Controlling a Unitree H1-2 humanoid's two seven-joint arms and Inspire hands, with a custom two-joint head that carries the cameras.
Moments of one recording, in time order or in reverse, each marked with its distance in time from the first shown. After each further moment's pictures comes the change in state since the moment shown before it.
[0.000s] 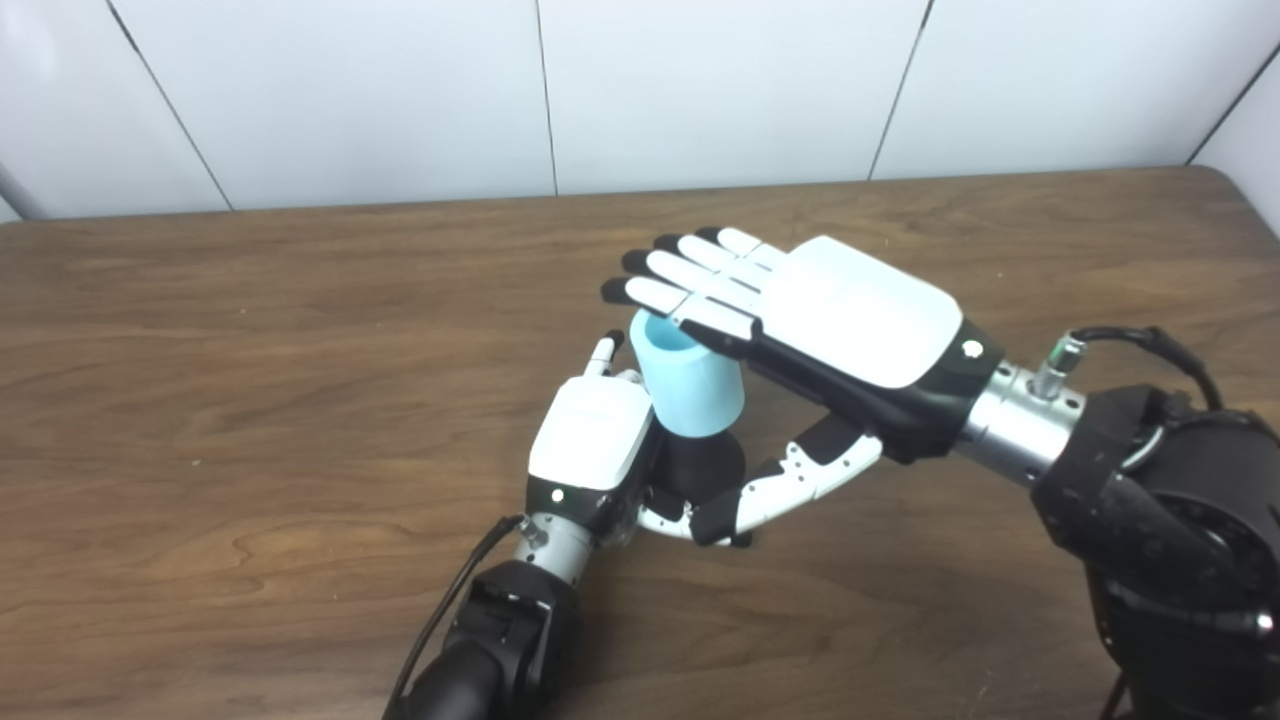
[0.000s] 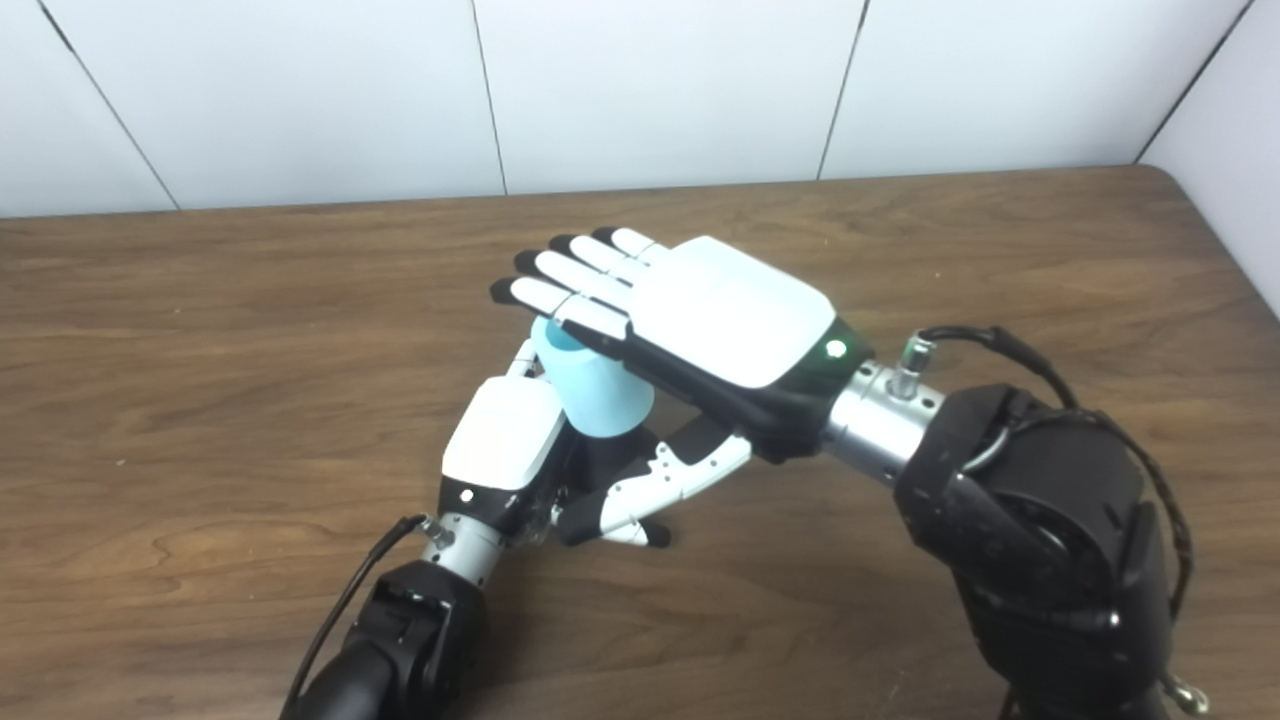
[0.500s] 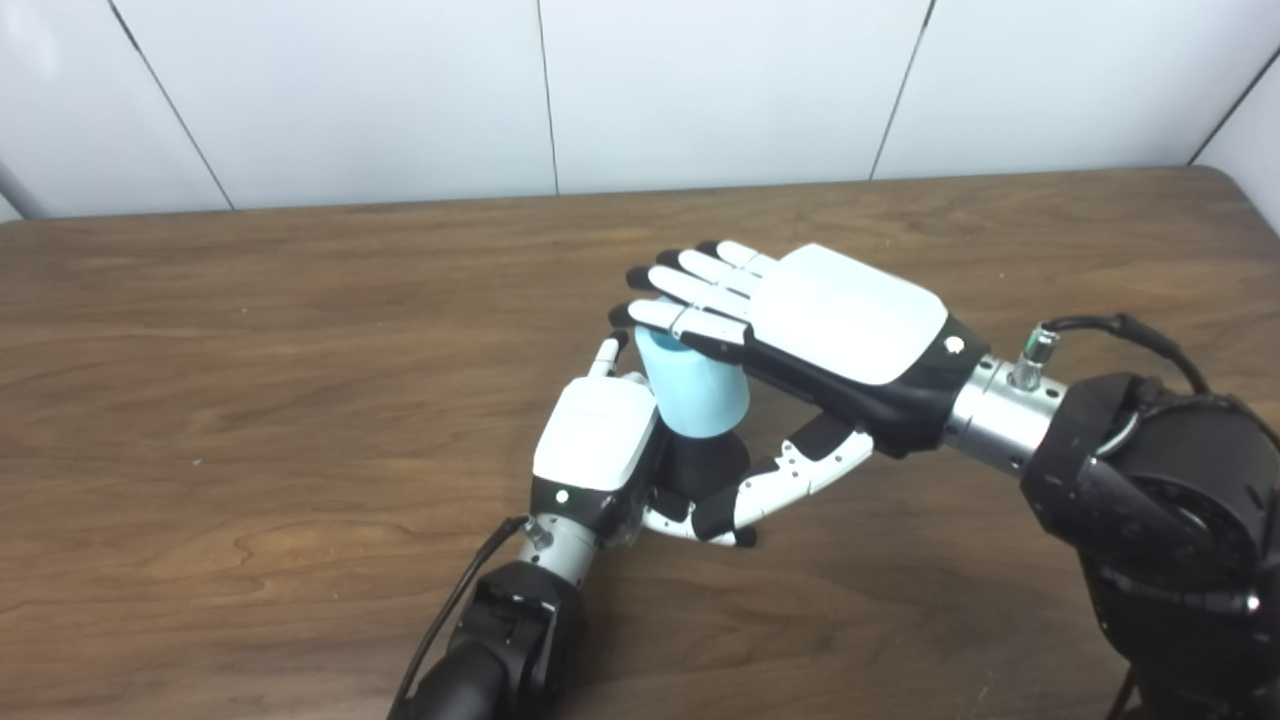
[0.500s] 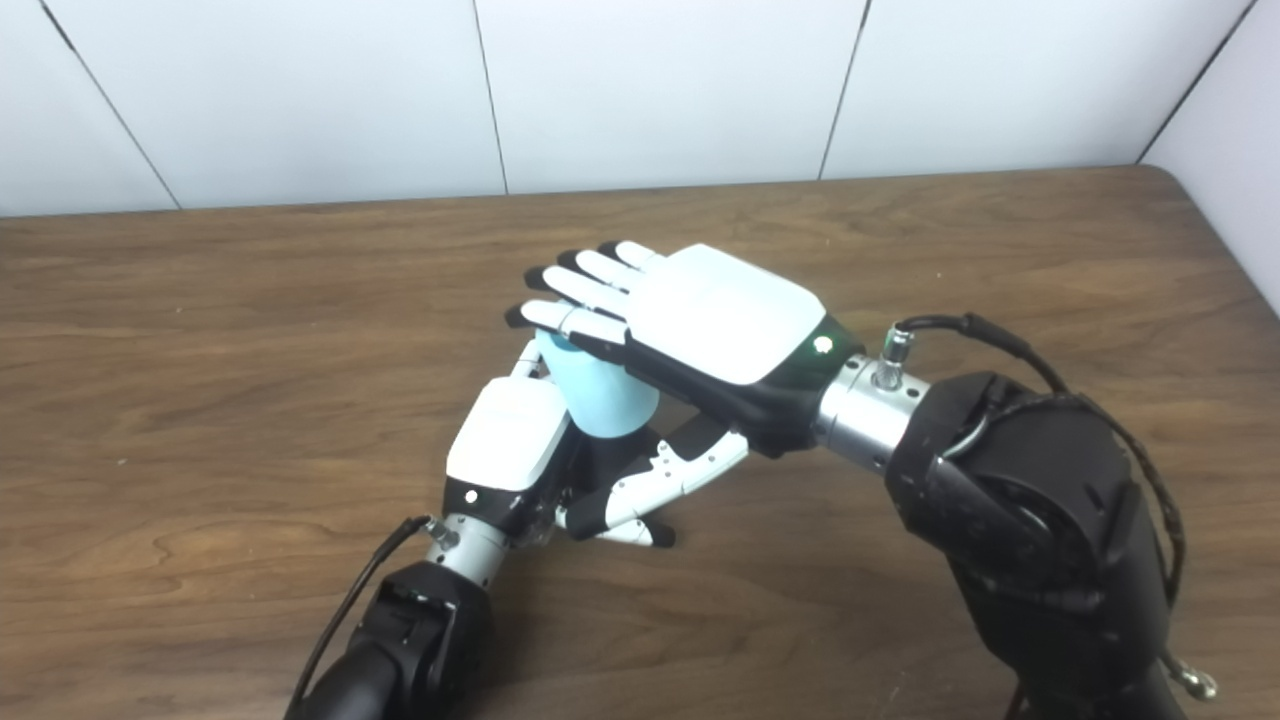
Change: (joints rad) left arm 0.003 -0.011 -0.001 0.000 0.003 0.004 0.000; right arm 0.019 -0.039 0.018 0.050 -0.017 -0.002 0.012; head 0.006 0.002
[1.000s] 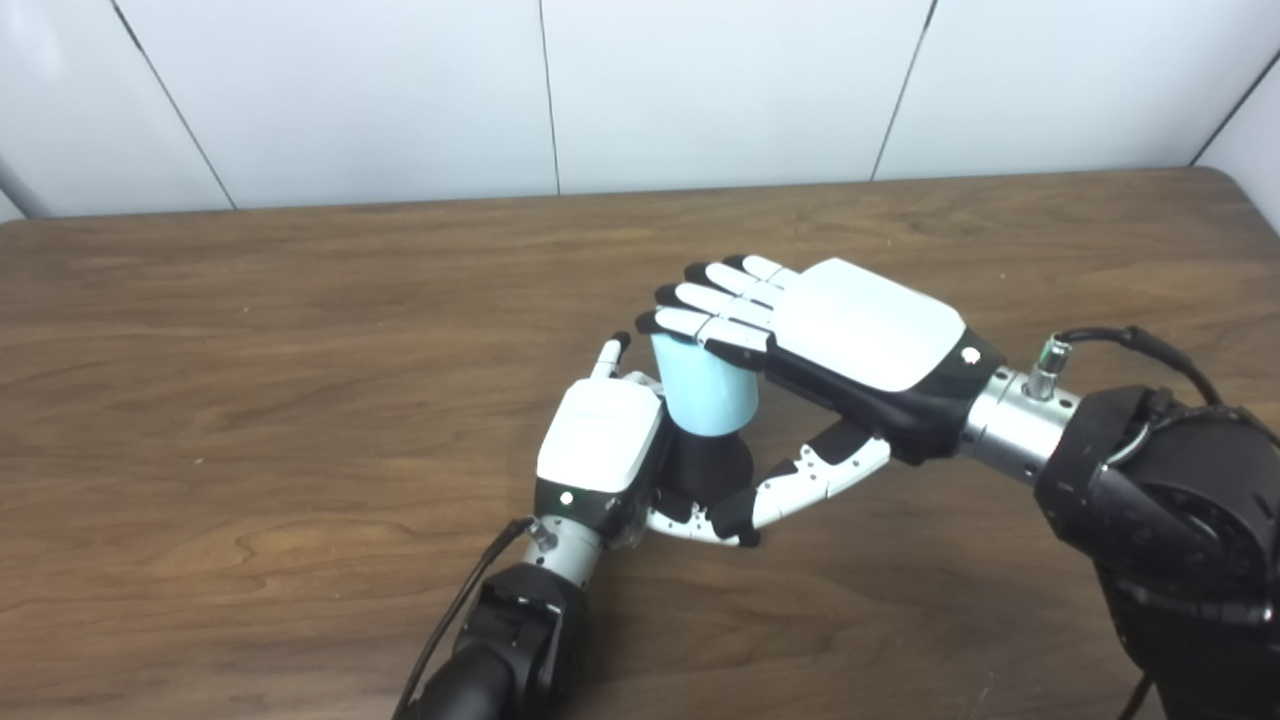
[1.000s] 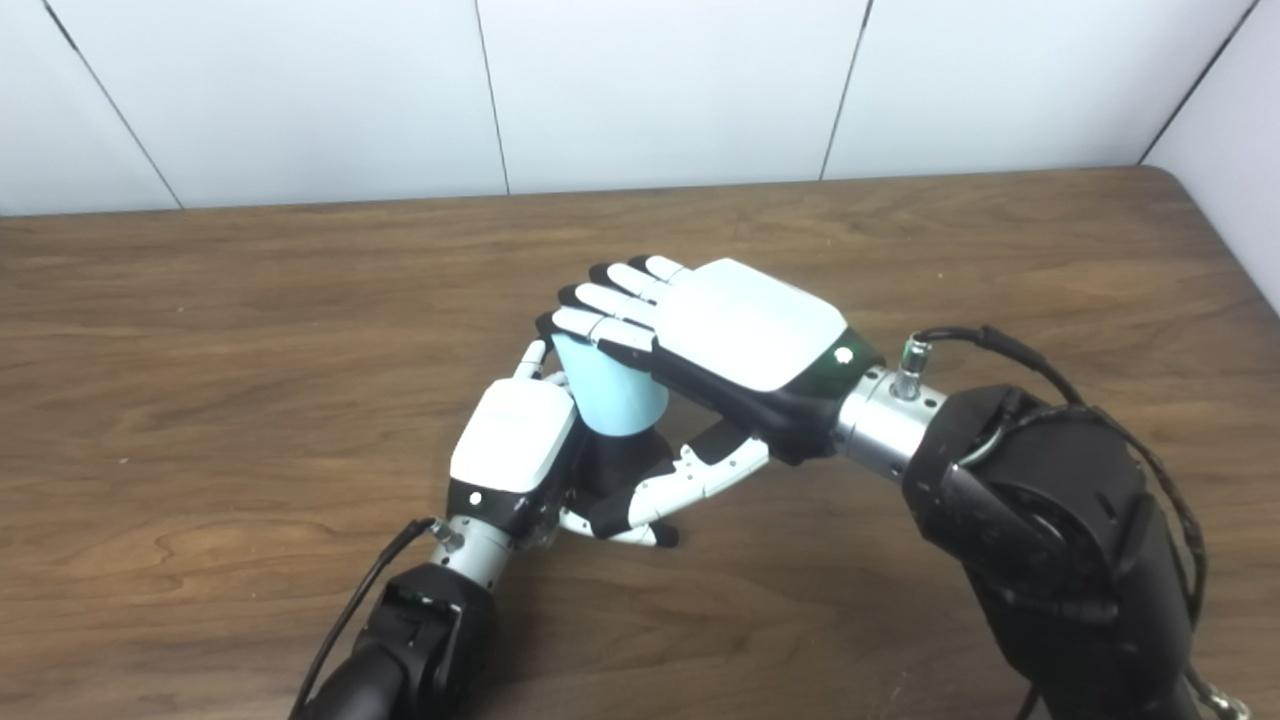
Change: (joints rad) left arm 0.002 -0.002 -0.005 0.000 0.016 0.014 -0.004; right arm 0.044 -0.026 -0.016 0.008 0.007 -0.001 -0.035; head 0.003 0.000
